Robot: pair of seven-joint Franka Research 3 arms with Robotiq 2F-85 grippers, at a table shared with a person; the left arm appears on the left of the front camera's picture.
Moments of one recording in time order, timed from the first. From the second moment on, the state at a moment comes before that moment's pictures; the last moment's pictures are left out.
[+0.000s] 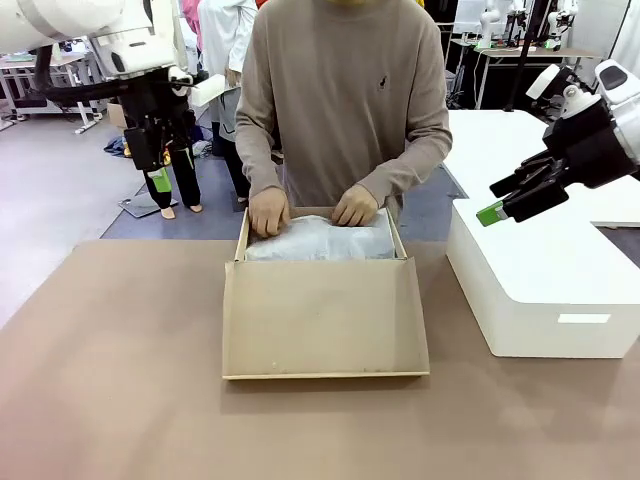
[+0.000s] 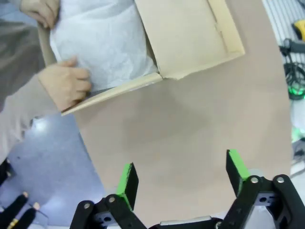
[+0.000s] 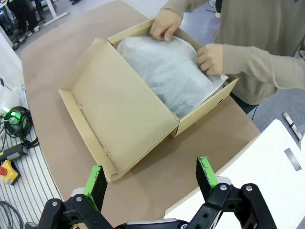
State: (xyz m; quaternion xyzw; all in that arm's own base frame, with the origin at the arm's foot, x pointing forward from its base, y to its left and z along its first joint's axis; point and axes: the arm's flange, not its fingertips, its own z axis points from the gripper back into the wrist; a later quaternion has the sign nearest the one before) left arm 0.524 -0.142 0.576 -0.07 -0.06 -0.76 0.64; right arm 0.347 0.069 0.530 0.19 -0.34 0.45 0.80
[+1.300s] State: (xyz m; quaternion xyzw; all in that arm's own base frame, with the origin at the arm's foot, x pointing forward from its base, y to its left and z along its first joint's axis) left arm 0.512 -0.138 0.566 -0.06 0.02 -0.70 0.71; right arm 0.347 0.069 0.530 0.19 -0.34 0.45 0.80
